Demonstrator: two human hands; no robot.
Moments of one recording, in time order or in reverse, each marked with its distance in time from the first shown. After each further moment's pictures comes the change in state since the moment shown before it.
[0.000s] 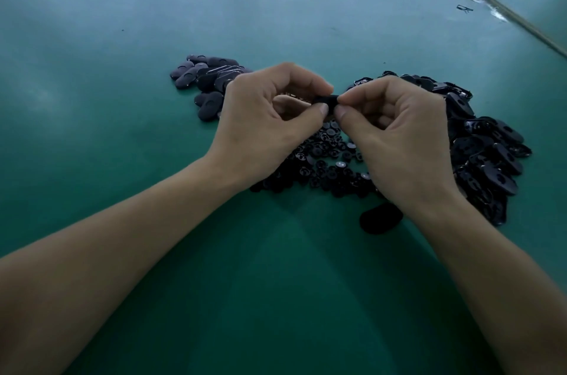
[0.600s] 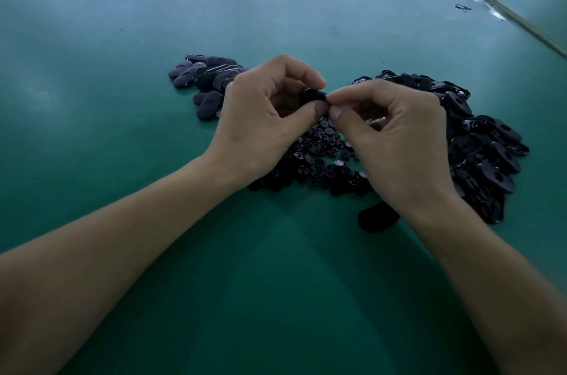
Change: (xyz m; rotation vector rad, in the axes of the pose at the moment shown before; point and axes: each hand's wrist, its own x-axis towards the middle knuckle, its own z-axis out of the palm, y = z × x) left_hand 0.003 -0.004 -0.001 0.018 -0.001 0.010; right_hand -0.002 -0.005 -0.001 -0.119 -0.003 -0.055
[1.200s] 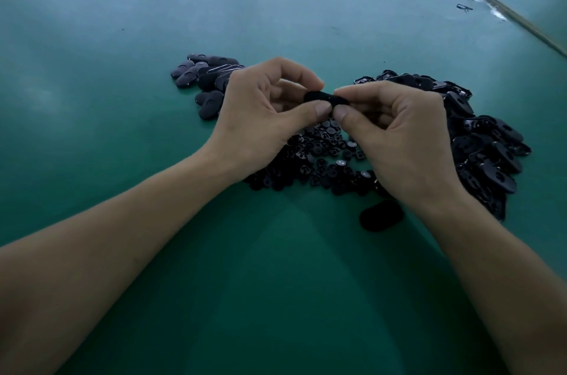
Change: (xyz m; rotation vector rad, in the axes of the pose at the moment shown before) left_hand 0.002 0.002 -0.006 -0.151 -0.047 -0.151; right_hand 0.005 0.009 -0.003 0.132 -0.073 0.053
